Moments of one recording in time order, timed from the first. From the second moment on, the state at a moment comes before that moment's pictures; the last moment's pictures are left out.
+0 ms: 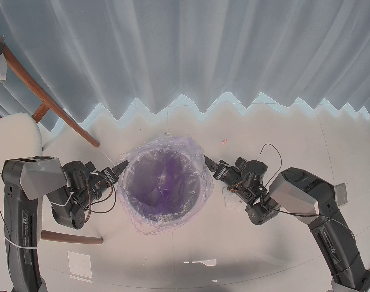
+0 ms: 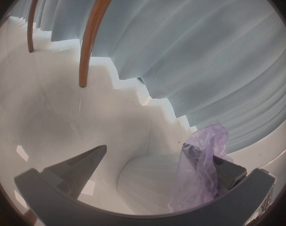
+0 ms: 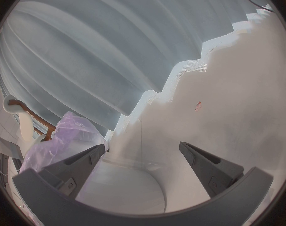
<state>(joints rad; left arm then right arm) -0.06 2.49 -0.86 -1.49 -0.30 -0.63 0.26 2.81 -1.53 -1.31 0.14 0.62</state>
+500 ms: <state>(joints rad) -0.03 2.57 -0.87 -1.49 -0.30 -0.63 0.26 2.87 -1.54 -1.30 0.14 0.63</state>
